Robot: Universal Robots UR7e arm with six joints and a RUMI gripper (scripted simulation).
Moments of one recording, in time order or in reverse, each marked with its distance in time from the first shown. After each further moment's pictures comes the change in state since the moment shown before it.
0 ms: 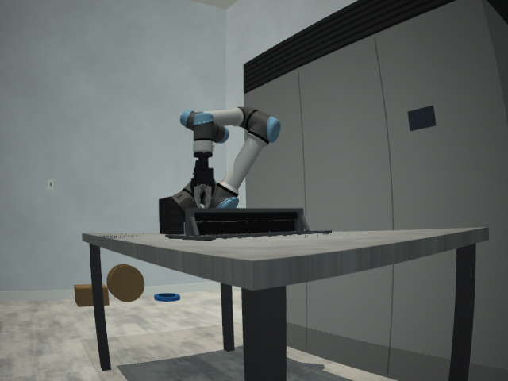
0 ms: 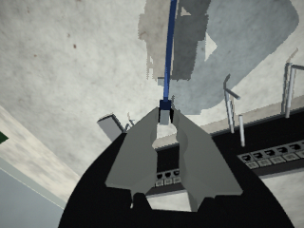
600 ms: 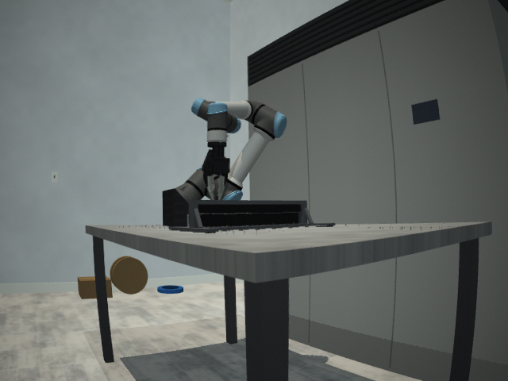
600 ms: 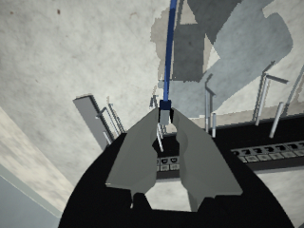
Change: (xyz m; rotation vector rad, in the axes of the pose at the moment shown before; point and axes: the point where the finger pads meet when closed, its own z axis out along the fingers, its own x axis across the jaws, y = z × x) arm 0.034 0.014 -0.007 0.004 -0.003 -0.189
